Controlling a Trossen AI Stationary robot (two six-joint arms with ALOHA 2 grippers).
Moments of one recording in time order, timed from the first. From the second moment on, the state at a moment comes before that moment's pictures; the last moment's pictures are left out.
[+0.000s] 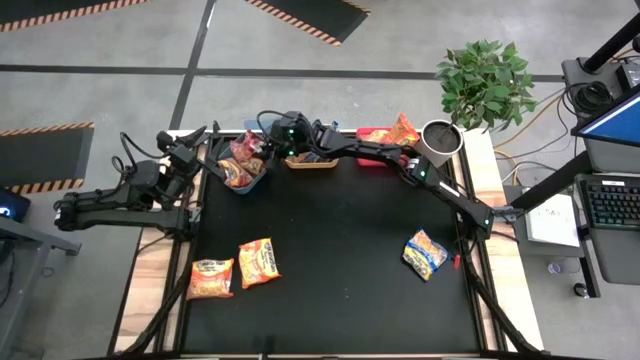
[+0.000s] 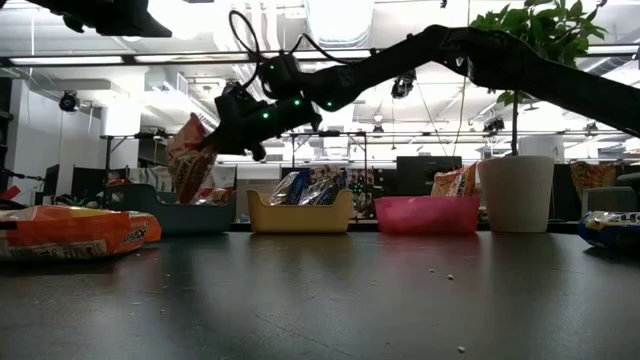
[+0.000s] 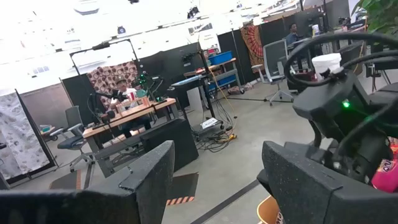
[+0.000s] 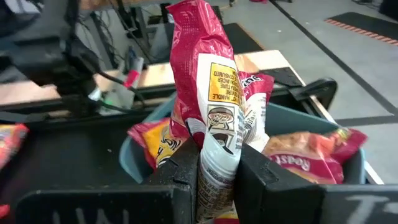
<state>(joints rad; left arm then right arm) 0.07 0.40 0.55 0.04 -0.96 0.44 -0.38 2.55 2.32 -0.09 -0.37 -0.04</state>
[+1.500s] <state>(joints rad) 0.07 0.59 0.58 0.08 -0.96 0.35 -0.32 2.21 2.13 -0.34 -0.30 -0.20</state>
